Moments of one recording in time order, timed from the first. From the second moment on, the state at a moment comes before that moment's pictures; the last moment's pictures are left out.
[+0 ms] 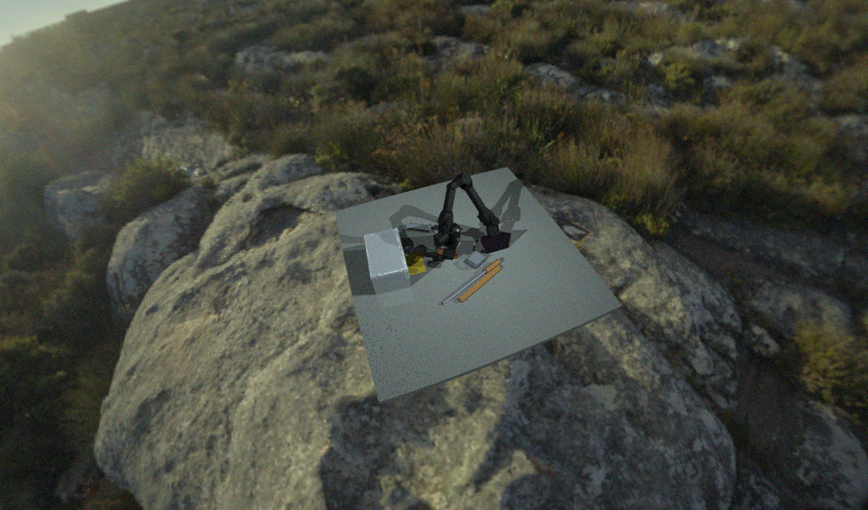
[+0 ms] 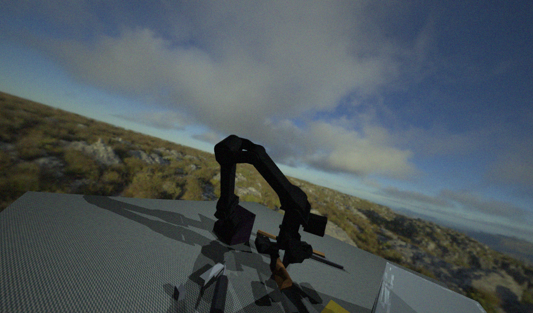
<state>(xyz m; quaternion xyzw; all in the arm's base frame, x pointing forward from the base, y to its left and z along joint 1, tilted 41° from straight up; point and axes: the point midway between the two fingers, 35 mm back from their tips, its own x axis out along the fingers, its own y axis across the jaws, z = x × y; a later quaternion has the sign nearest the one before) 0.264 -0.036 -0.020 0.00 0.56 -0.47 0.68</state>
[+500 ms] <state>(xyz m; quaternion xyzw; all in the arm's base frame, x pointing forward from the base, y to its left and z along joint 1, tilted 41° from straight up) 0.263 -0.051 -0.007 0.00 0.56 -0.47 0.68</state>
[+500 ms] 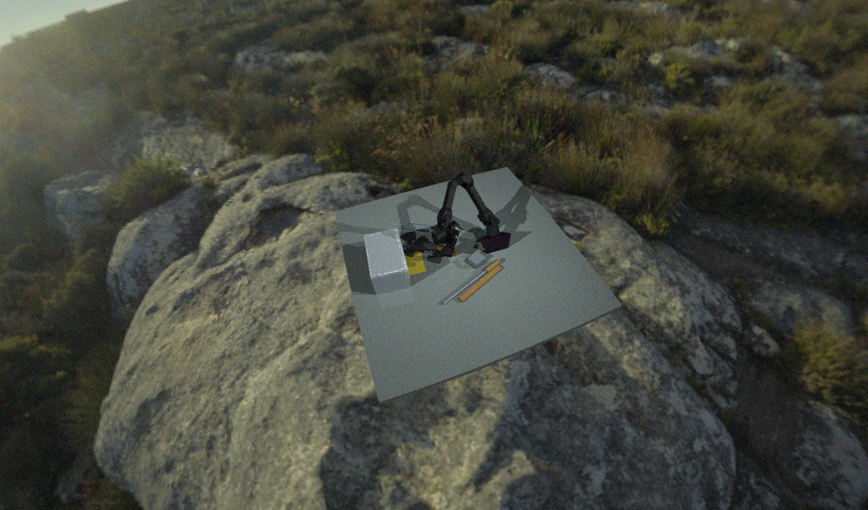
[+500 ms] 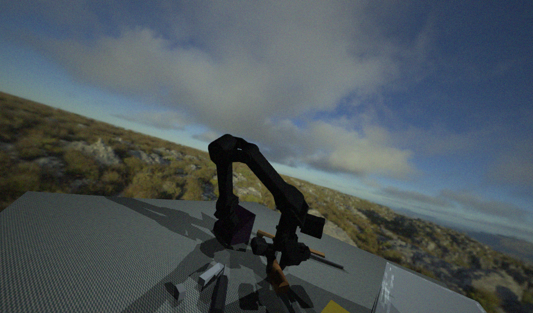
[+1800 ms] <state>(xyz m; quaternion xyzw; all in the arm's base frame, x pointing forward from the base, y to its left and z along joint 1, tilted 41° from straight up) 0.249 -0.081 0.019 0.00 0.56 -0.47 0.68</state>
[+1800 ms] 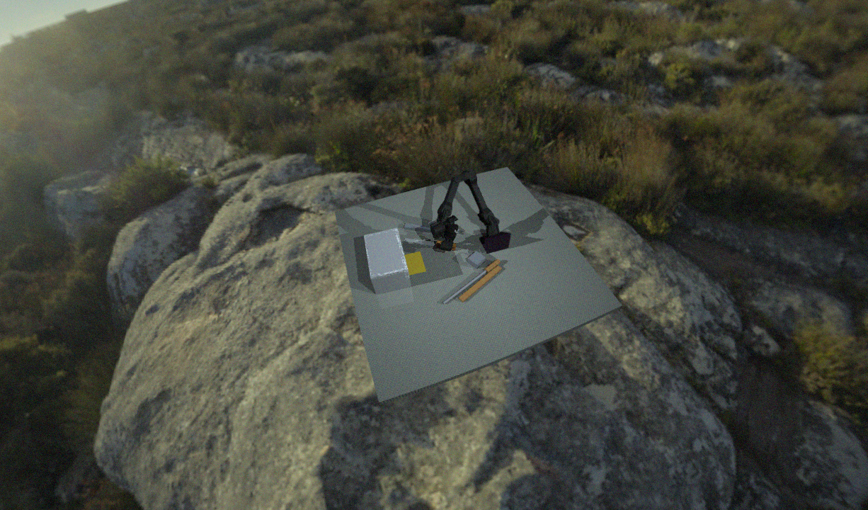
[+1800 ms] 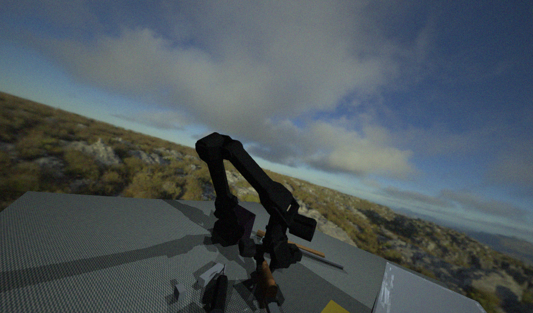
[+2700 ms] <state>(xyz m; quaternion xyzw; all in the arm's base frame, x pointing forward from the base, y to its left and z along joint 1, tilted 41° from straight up) 0.237 -0.101 0.037 -0.01 0.56 -0.47 0.68</state>
